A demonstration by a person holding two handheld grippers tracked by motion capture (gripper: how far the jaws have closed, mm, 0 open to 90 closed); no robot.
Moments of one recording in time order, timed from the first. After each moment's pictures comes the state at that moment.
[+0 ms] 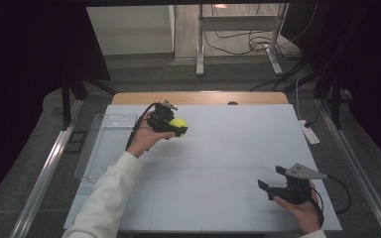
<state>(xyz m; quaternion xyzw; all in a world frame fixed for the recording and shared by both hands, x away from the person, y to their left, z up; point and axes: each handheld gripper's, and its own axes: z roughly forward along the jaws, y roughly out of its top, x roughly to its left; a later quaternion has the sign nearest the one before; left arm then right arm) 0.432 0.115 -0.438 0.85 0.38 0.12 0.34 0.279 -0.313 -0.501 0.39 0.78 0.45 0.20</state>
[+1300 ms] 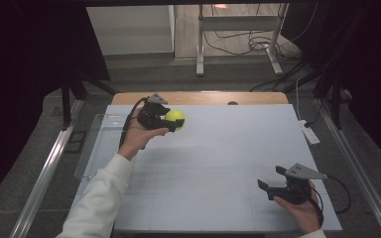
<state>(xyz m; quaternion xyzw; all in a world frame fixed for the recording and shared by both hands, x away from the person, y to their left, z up) 0.409 0.133 -0.403 0.82 0.38 0.14 0.42 0.279 -0.313 -0.501 0.39 0.78 0.45 0.20</state>
